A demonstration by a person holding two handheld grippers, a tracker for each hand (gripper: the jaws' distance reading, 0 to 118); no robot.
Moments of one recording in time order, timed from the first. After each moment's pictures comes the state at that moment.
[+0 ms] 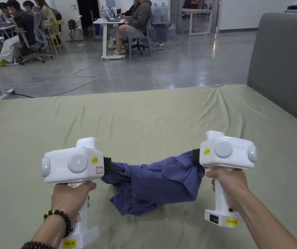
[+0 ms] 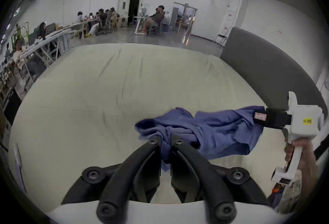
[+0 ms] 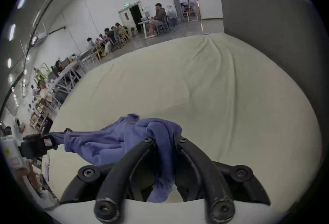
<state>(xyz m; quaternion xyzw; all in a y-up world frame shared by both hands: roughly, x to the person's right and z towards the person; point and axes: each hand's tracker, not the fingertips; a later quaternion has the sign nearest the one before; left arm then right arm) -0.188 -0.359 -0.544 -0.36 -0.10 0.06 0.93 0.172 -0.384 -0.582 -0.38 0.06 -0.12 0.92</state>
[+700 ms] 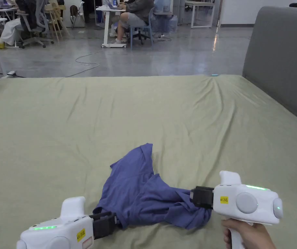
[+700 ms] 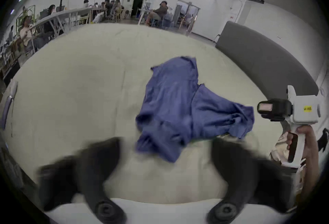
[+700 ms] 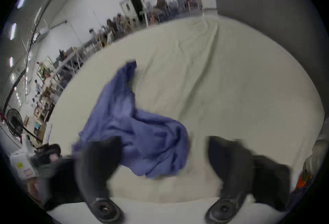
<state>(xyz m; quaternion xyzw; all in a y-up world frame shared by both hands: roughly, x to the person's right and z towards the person) -0.207 -0.459 -0.306 -0.36 -0.10 0.11 0.92 0.183 -0.440 -0.361 -0.38 0.06 -0.12 0.91</state>
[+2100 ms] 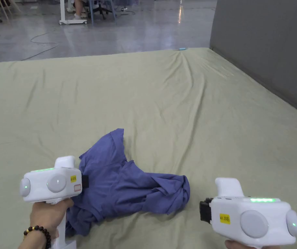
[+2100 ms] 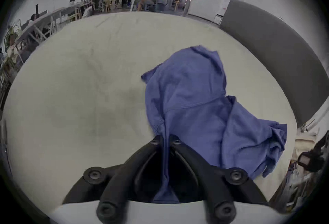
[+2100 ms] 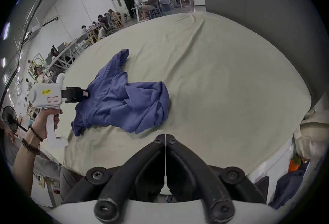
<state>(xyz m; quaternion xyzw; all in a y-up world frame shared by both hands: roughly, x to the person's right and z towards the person) -0.181 -0.499 -0.474 -0.44 -0.12 0.05 0.89 0.189 -0.441 -0.297 -0.45 0.02 -0.09 0.89</state>
